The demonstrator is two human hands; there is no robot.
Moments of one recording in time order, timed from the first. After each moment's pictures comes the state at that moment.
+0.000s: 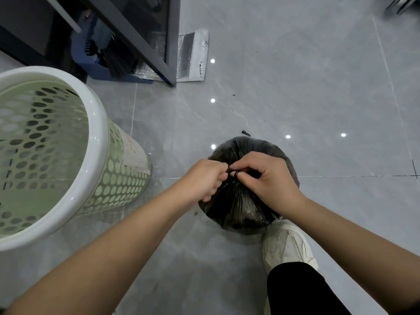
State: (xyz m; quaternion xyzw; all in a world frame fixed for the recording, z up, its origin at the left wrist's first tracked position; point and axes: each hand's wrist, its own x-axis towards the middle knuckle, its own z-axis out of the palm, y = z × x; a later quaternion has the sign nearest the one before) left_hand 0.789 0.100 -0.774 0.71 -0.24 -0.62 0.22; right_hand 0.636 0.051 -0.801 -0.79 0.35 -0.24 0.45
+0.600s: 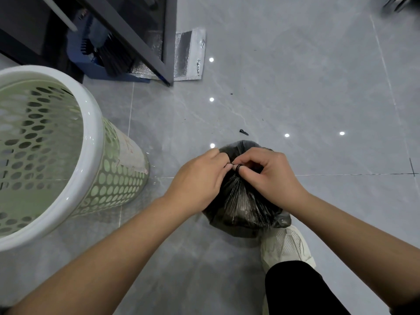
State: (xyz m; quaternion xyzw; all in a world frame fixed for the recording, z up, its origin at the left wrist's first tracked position) left_hand 0.794 0.114 -0.783 0.69 -0.68 -0.23 0.13; right_hand 0.633 0.042 -0.801 -0.76 0.37 -0.23 0.47
